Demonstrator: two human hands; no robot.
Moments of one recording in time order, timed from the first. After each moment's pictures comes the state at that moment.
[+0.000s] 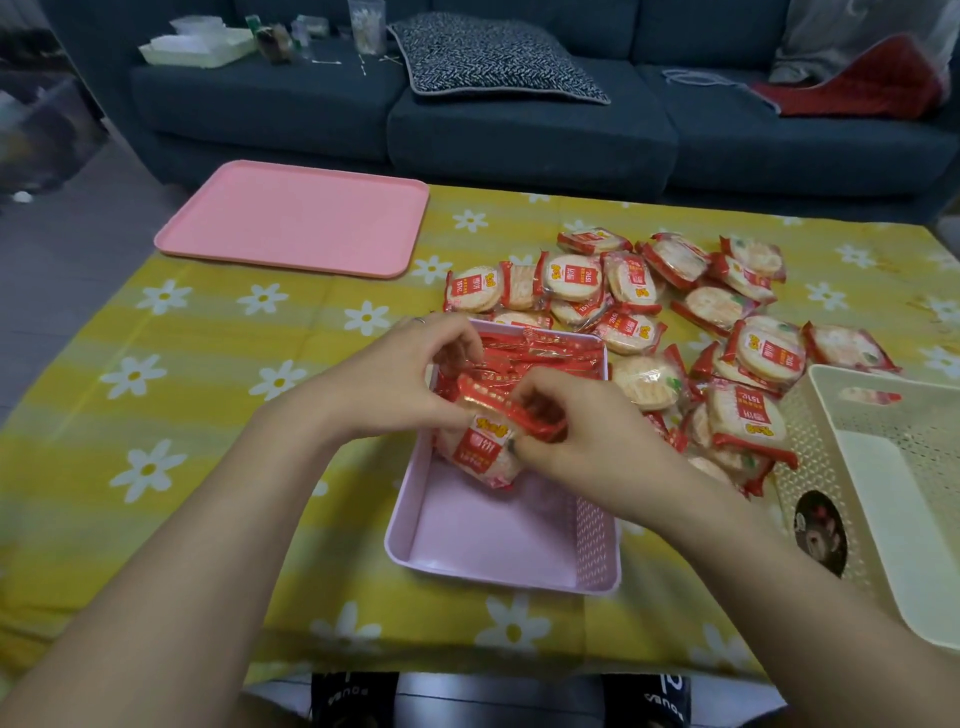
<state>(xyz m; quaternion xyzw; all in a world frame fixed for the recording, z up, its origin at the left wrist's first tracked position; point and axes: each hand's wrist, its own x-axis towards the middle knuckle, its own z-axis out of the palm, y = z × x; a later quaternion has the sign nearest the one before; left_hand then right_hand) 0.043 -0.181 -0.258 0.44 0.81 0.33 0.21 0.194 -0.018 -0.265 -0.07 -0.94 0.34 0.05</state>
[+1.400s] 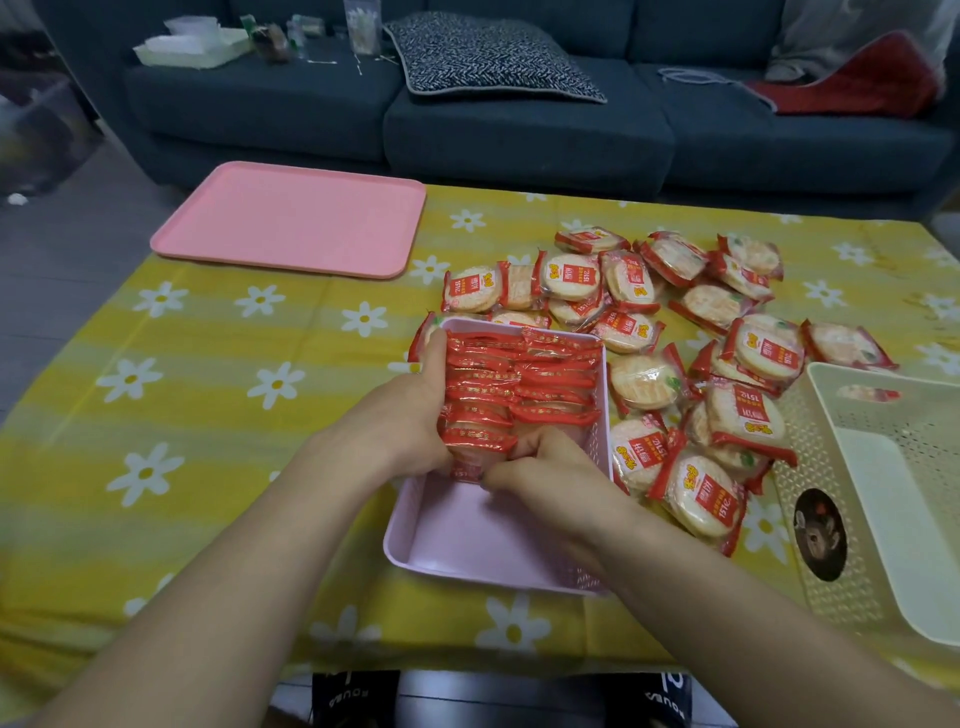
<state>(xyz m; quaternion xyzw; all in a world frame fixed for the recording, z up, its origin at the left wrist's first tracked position) 0.054 -0.174 -0.303 0.34 0.89 0.19 0.22 0.192 -0.060 -0.302 -0.34 -0.70 0.63 -0.04</state>
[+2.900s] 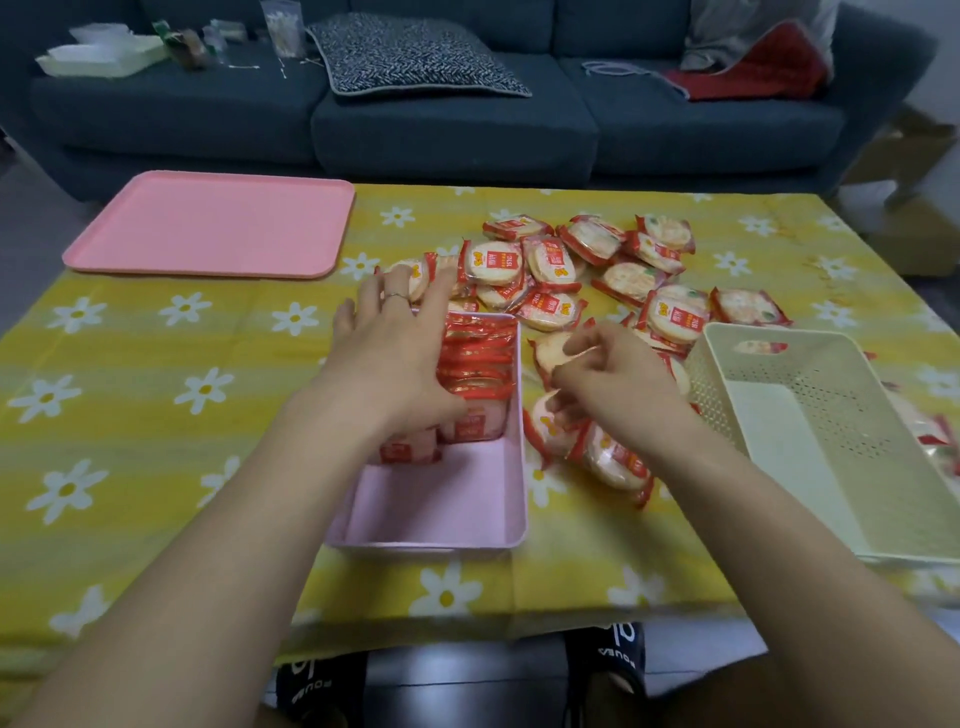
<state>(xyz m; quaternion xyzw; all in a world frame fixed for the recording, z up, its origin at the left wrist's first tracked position) 0.107 -0.119 -0.233 0.38 0.92 0.06 0.07 0.241 0.036 -0.250 -0.35 -0.78 0.51 0.10</state>
